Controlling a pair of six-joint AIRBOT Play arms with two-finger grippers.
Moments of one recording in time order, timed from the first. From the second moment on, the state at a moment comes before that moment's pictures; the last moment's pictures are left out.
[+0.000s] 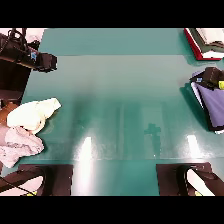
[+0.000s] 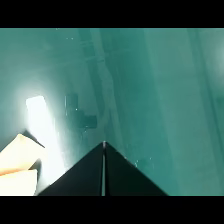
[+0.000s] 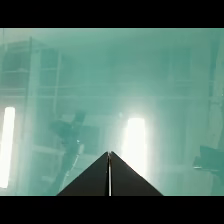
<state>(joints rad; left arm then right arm) -0.17 -1.26 1.66 1.40 -1.37 -1.54 -0.24 -0.89 1.19 -1.00 1.30 1.49</state>
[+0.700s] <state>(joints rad) -0.17 -1.26 1.66 1.40 -1.37 -1.54 -0.24 -0.89 1.19 -1.00 1.29 1.49</state>
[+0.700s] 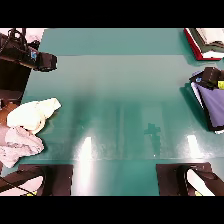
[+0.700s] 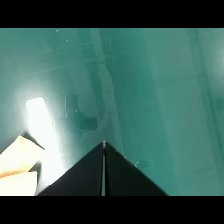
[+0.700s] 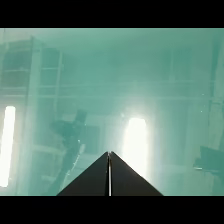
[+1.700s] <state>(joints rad) 0.01 -1.10 0.92 1.83 -1.38 -1.65 -0.23 -0.89 1.19 -1.00 1.29 1.48</state>
